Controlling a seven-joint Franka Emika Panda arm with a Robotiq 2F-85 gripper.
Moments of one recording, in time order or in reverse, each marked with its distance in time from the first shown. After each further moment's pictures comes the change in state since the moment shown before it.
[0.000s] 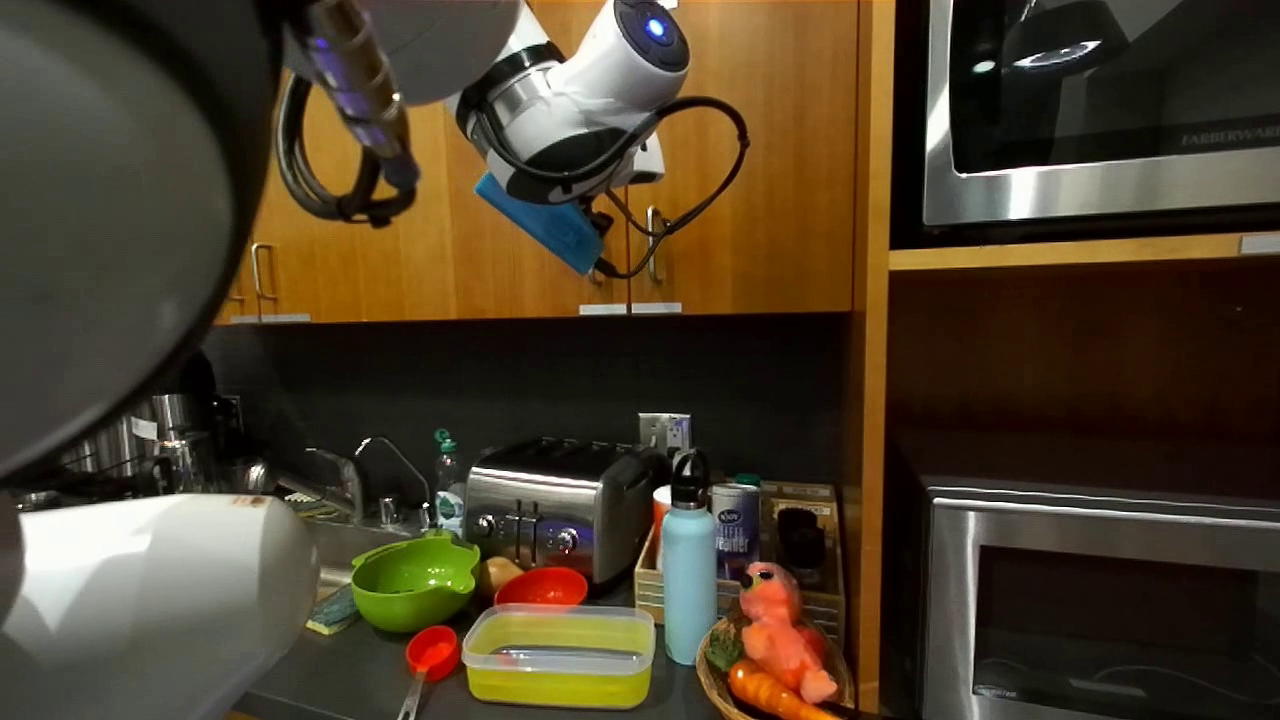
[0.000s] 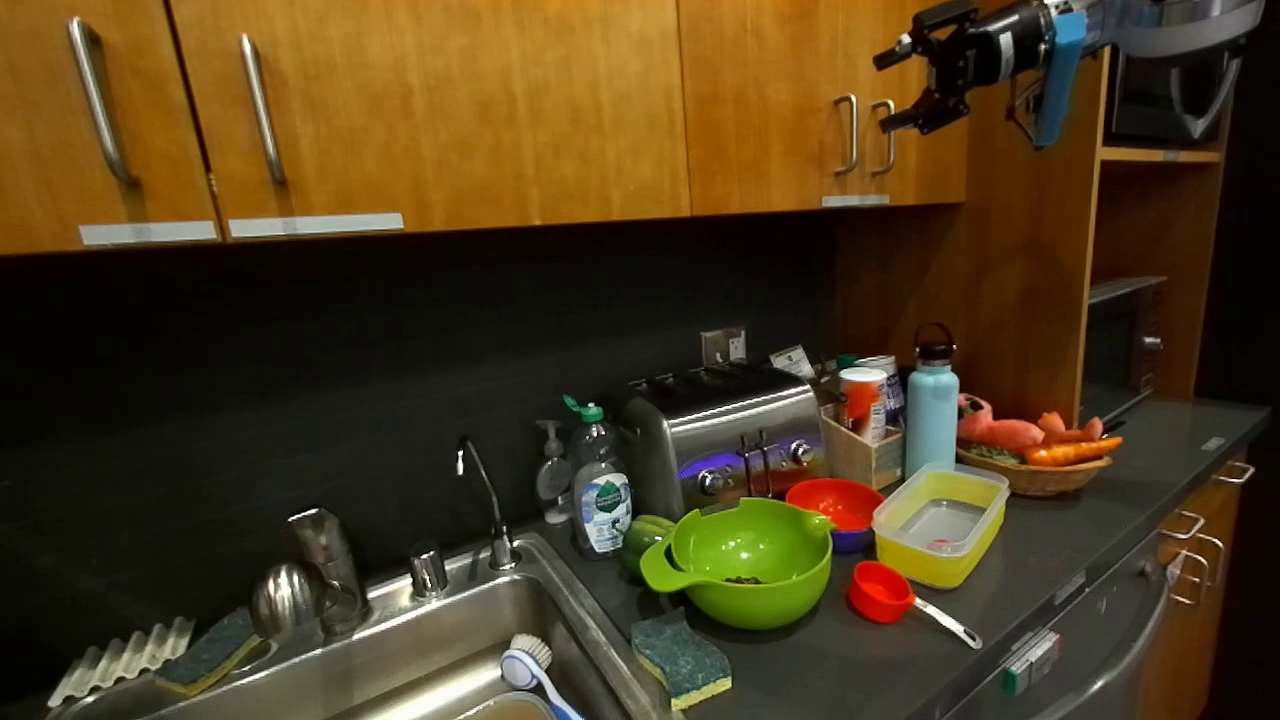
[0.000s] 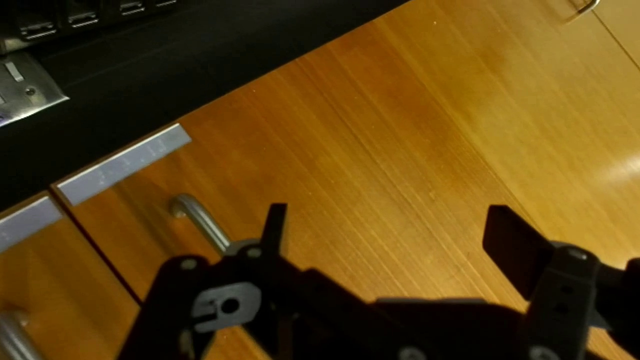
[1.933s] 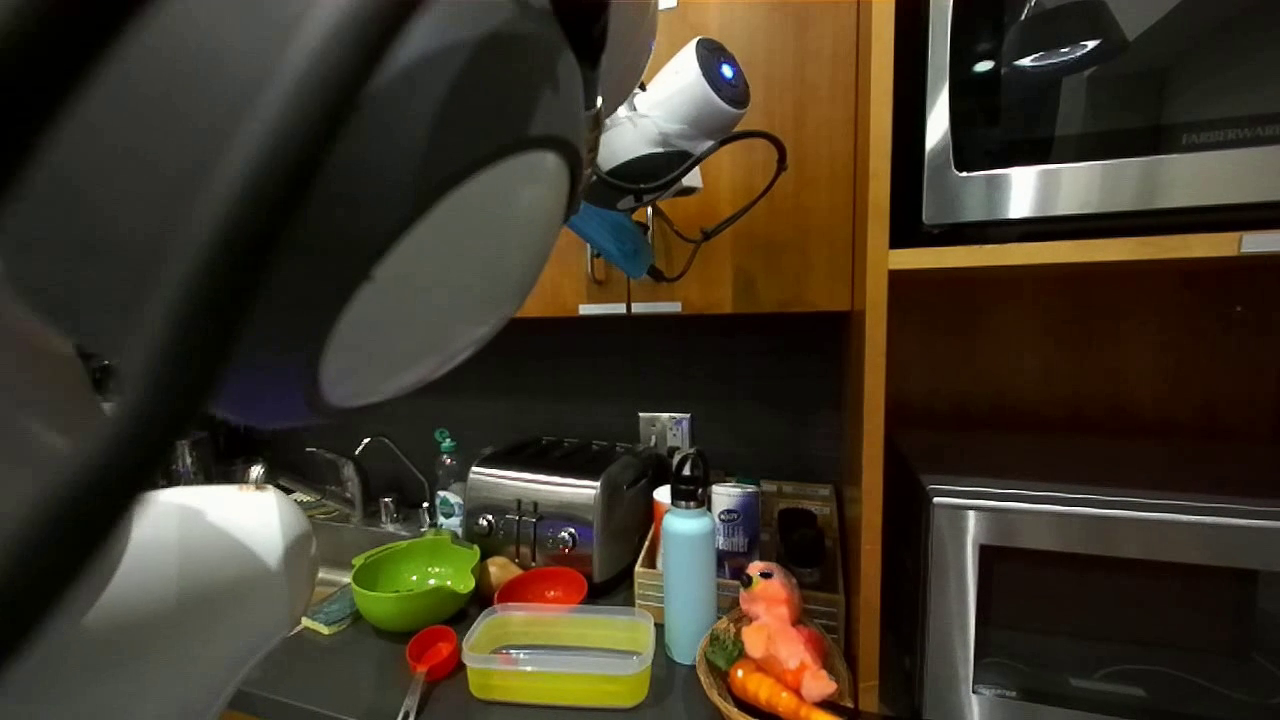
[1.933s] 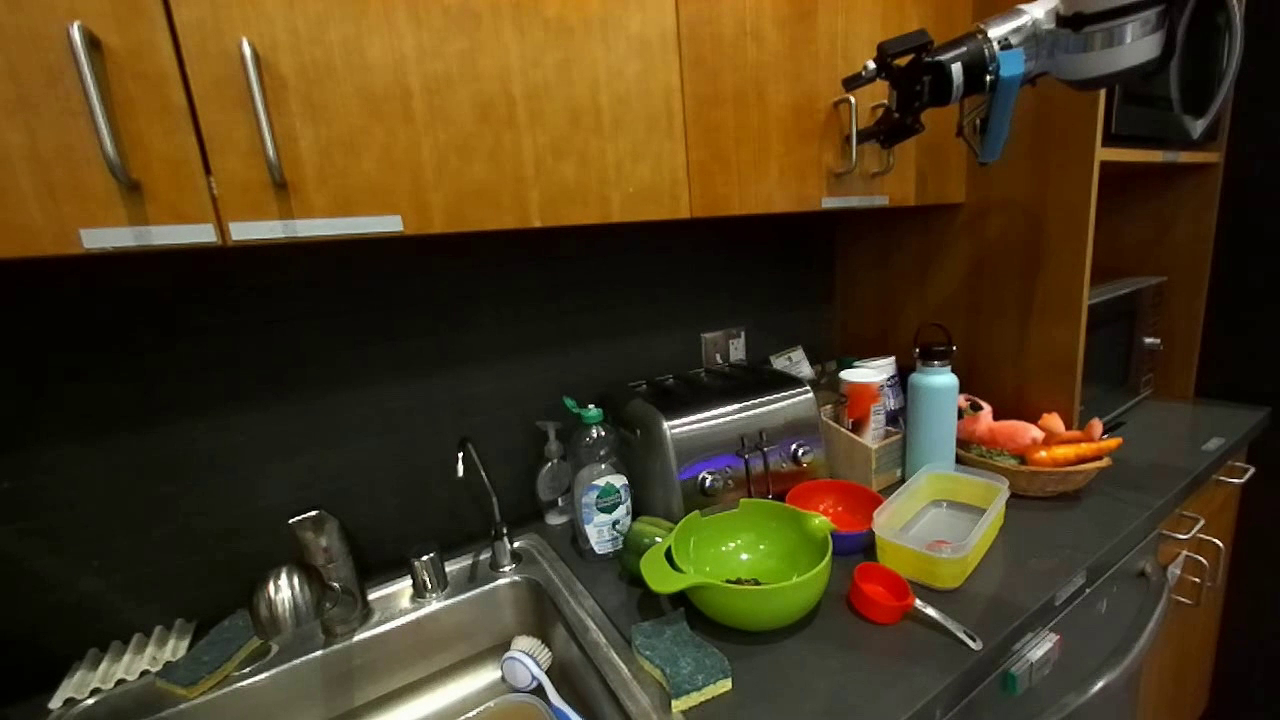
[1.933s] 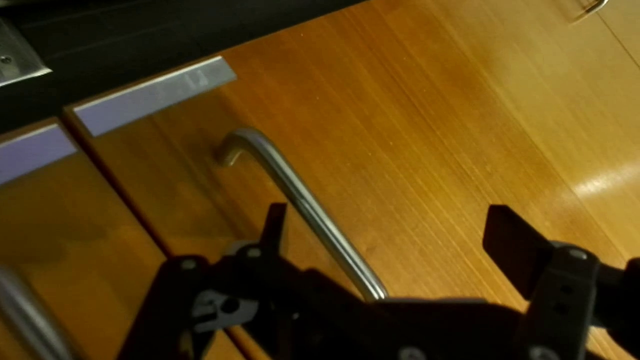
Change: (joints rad) arm 0.247 0.092 -0.213 0.234 0.000 -0.097 -0.121
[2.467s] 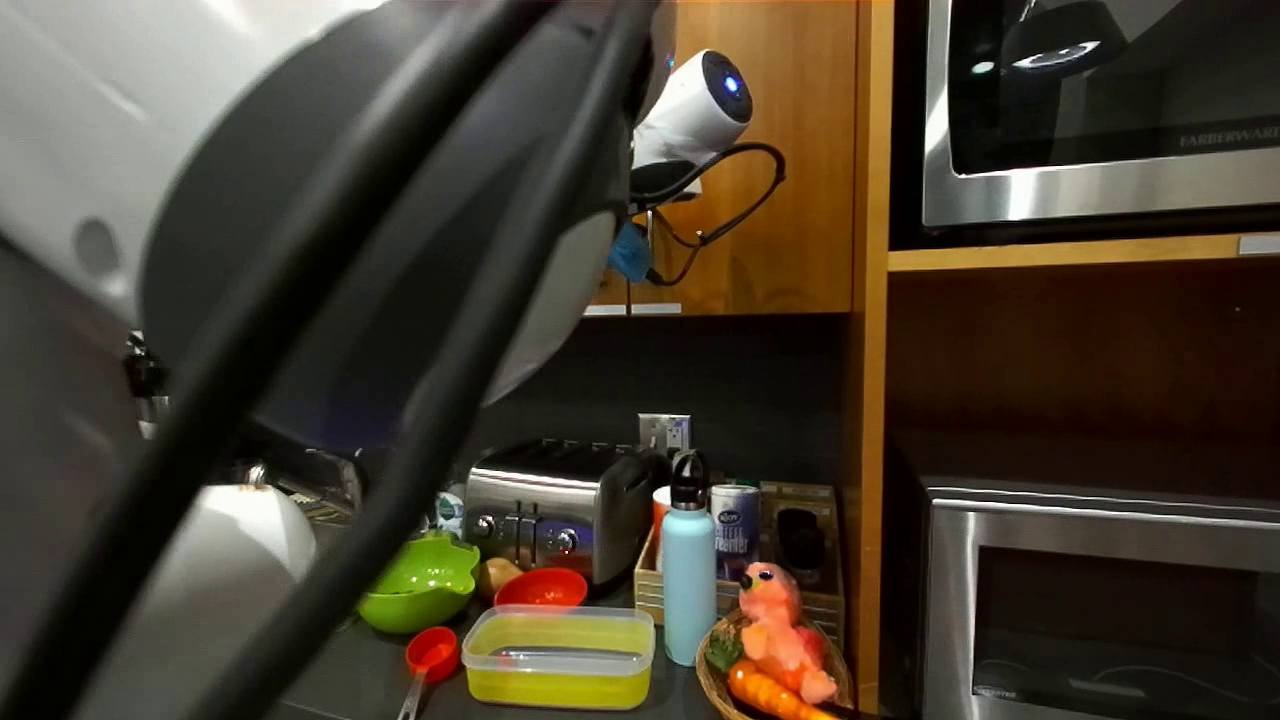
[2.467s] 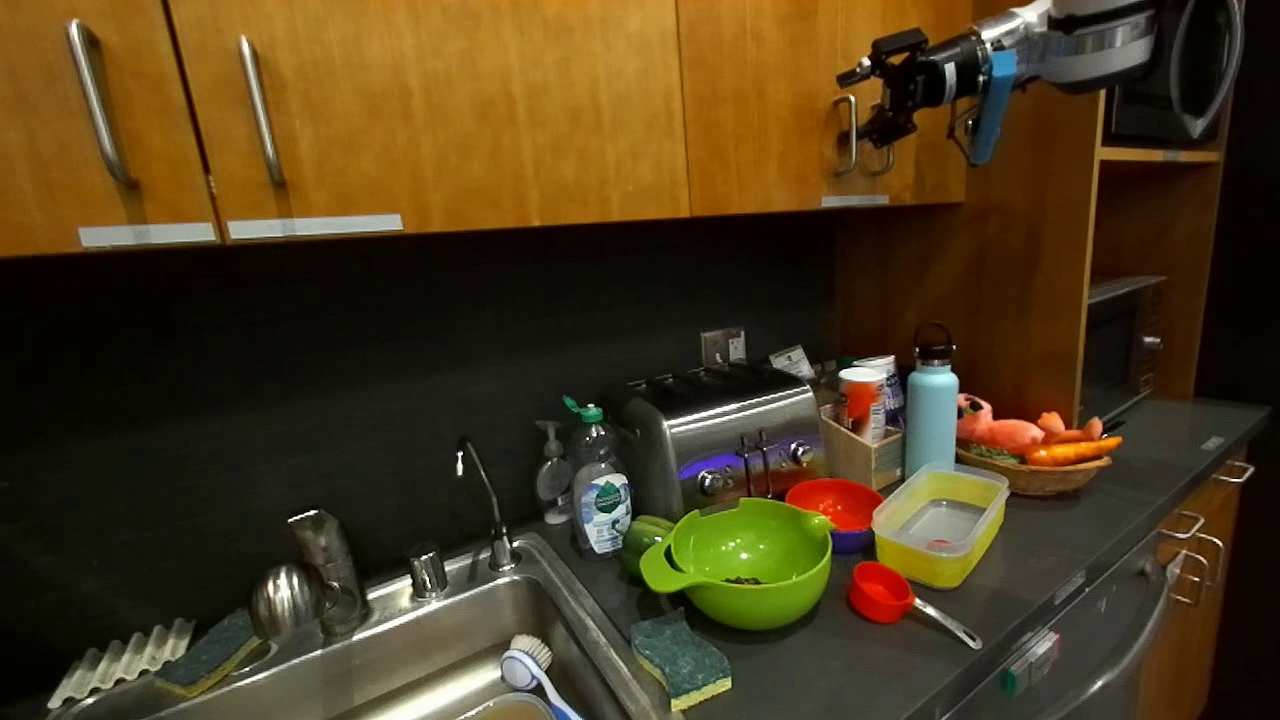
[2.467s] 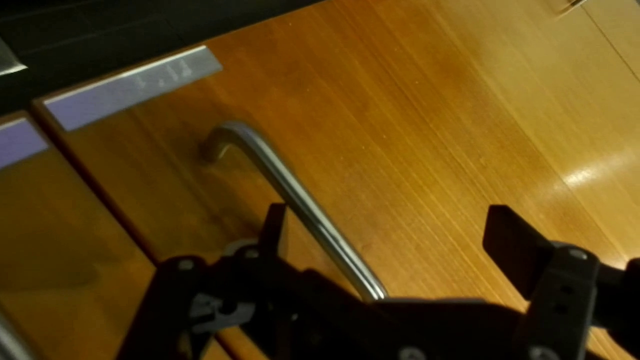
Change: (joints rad) arm 0.051 -0.017 -0.024 0.019 0.003 0.002 -0.003
